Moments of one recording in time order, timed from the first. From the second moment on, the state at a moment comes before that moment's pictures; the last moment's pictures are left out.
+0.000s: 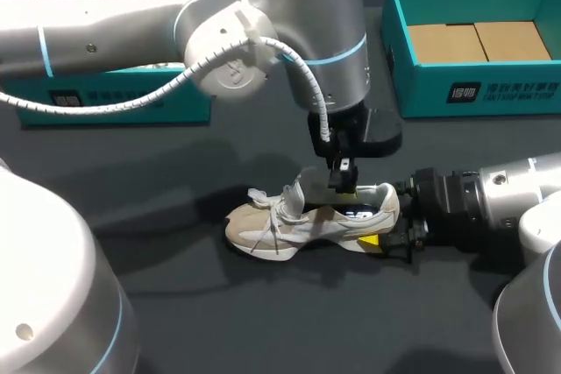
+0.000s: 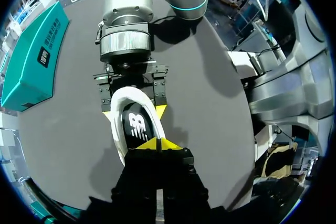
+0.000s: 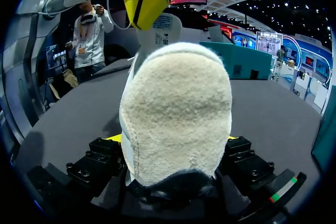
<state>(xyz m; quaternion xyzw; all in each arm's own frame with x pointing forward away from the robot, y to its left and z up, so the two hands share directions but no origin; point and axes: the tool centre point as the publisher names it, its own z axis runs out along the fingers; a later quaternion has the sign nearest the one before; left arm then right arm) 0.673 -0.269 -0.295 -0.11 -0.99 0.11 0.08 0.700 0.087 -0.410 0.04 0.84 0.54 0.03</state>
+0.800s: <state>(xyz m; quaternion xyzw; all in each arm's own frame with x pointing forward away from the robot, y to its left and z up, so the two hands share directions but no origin) 0.686 -0.282 -0.353 -0.08 -0.99 0.07 0.10 0.700 0.087 -0.410 0.04 0.84 0.54 0.03</state>
